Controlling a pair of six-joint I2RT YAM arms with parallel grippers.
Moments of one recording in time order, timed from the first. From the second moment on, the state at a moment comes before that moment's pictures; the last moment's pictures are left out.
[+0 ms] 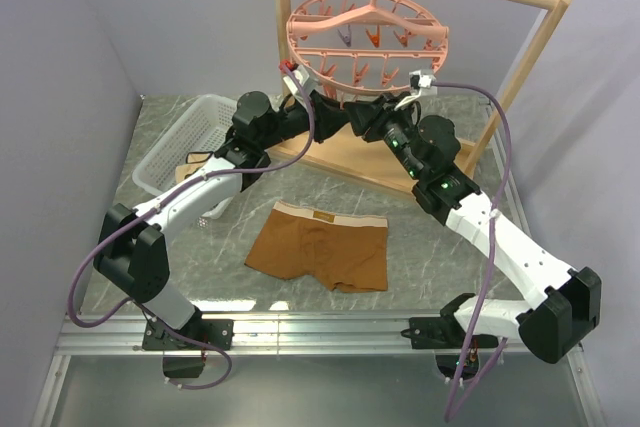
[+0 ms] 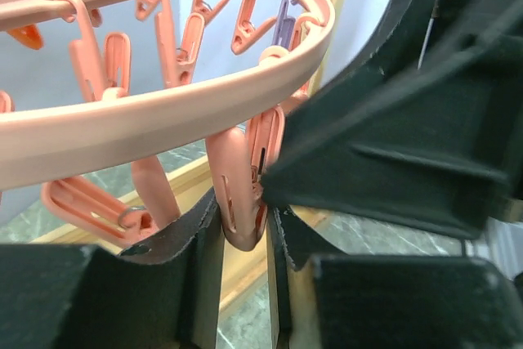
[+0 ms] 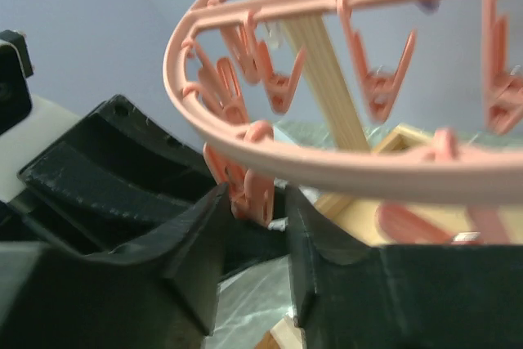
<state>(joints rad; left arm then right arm) -0.59 1.58 1.29 0.50 0.56 -0.25 0.57 1.21 1.08 0.28 0.03 0.47</state>
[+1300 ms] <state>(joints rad) -0.68 1.51 1.14 0.61 0.30 0.10 0.57 1.23 1.11 0.27 0.03 0.65</state>
